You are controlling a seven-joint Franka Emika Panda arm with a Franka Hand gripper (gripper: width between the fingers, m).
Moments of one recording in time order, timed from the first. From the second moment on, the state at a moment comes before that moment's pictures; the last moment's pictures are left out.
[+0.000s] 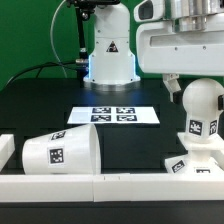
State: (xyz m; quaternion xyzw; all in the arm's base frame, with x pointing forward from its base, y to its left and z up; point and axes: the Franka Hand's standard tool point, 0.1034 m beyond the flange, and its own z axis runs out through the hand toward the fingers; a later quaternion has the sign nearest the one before) arm 0.620 0.088 0.115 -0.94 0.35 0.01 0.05
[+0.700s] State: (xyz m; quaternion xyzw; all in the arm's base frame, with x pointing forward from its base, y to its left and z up) arm 0.627 0.096 0.115 -1.00 -0.09 0.01 0.02
